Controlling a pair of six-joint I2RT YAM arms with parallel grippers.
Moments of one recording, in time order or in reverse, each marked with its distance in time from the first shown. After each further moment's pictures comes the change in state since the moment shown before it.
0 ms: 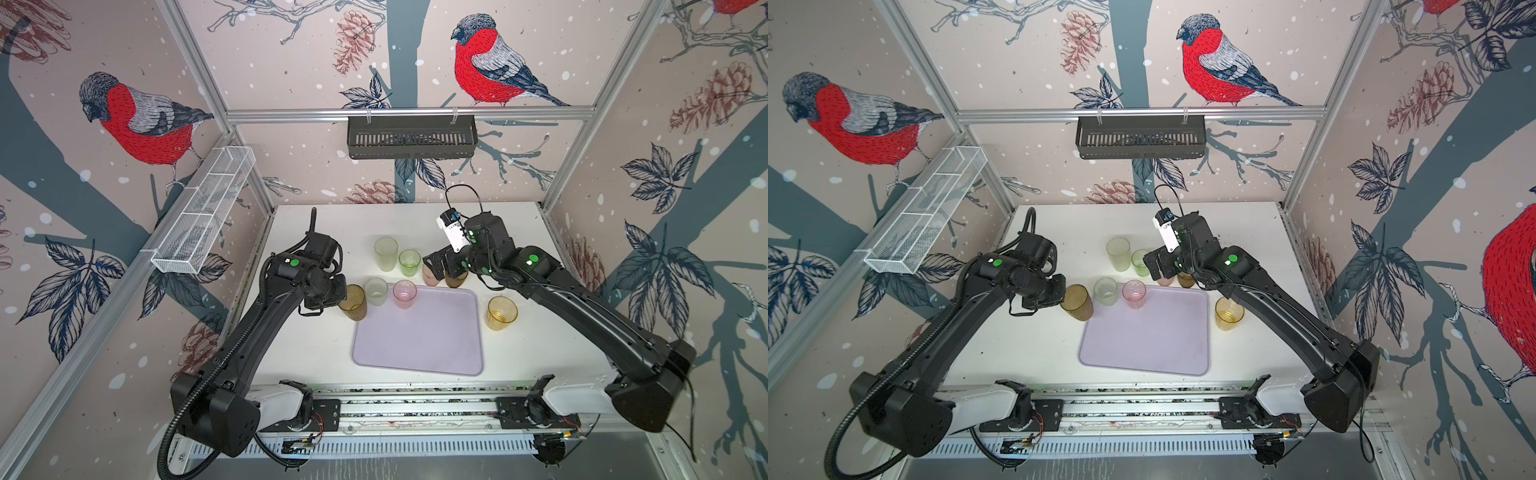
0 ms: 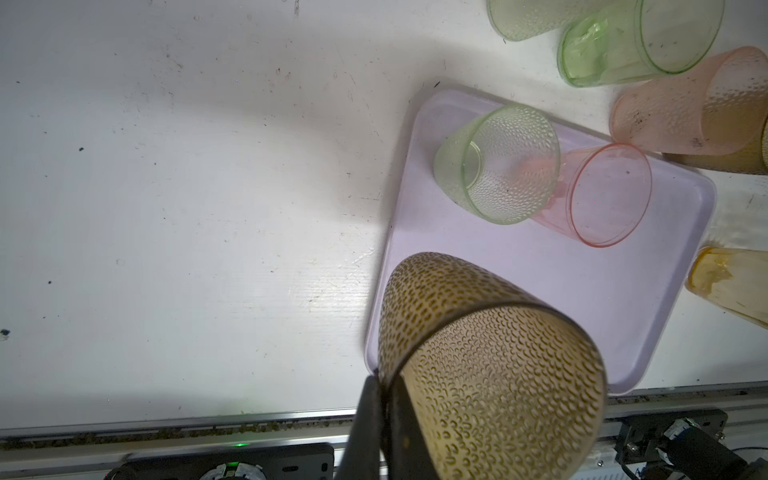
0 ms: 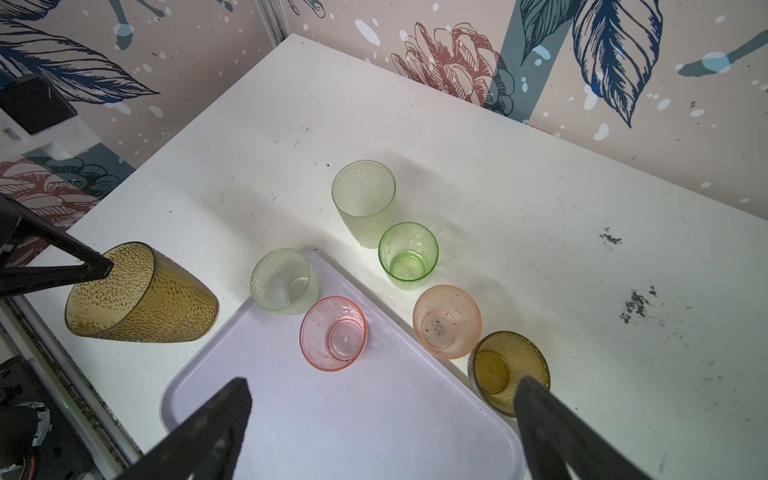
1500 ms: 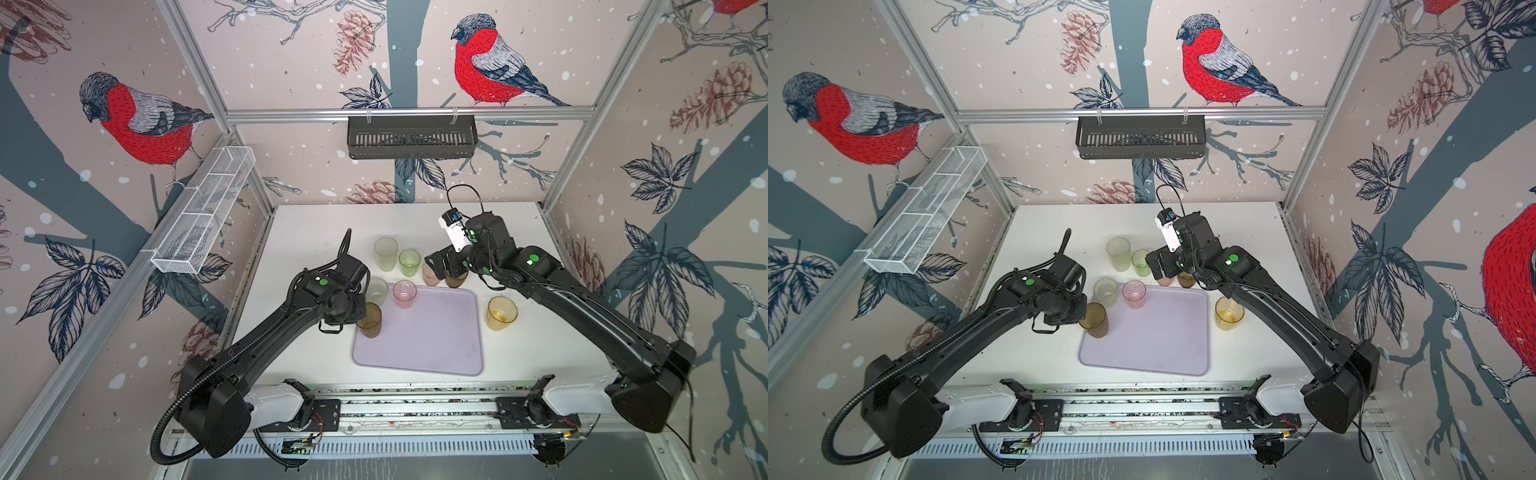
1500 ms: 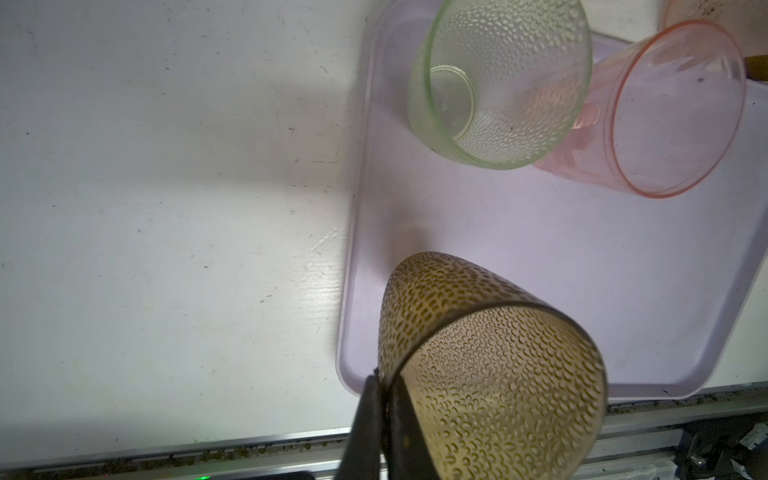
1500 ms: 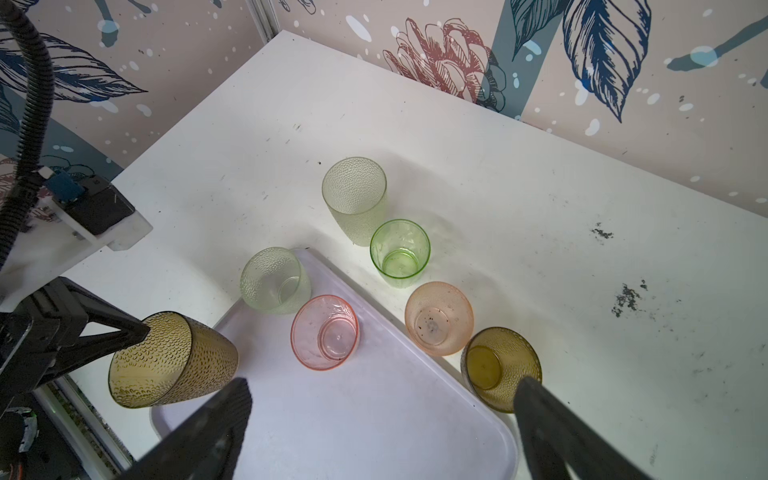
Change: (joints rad) left arm -0.233 -0.014 -0.201 0.165 -0.081 -0.138; right arm -0.014 -0.002 -0.009 0.000 0.004 -0.003
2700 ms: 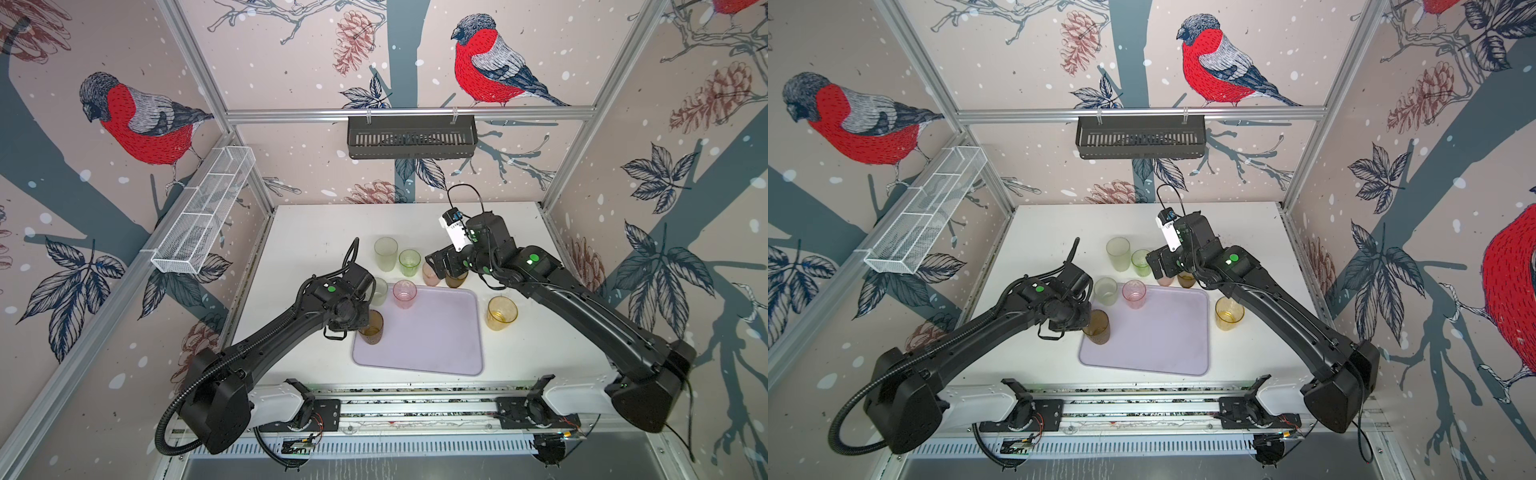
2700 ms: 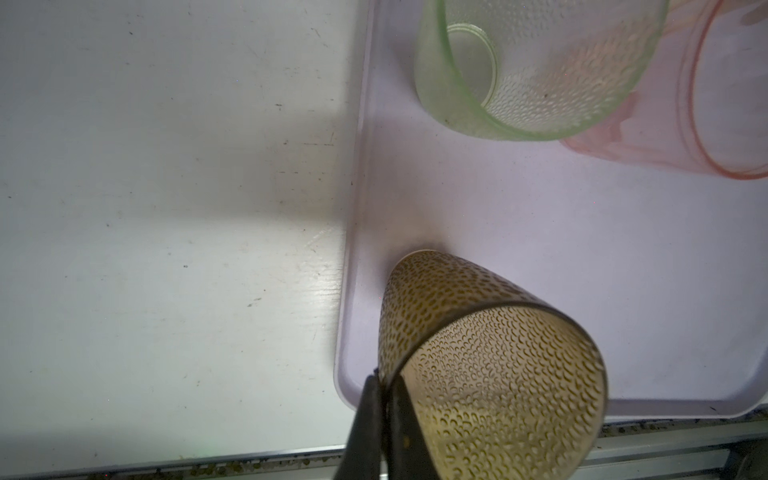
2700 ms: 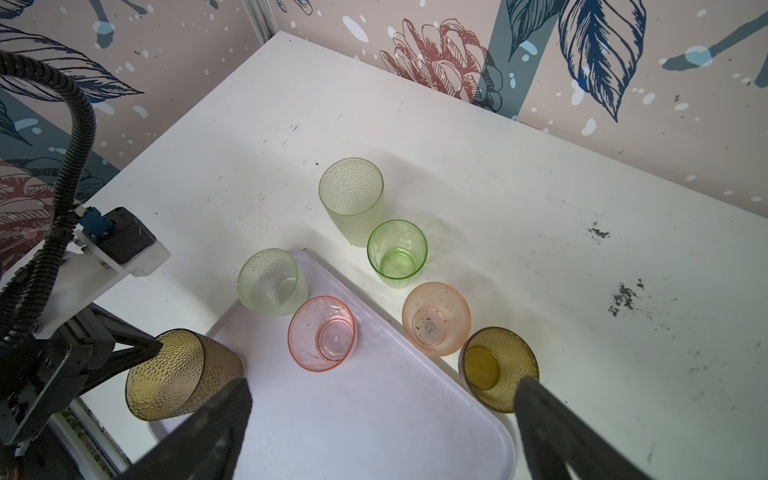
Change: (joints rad) left arm -0.047 0.021 -0.074 0.060 -0.029 -0.029; right arm -0.004 0.003 0.000 0.003 0.003 0.000
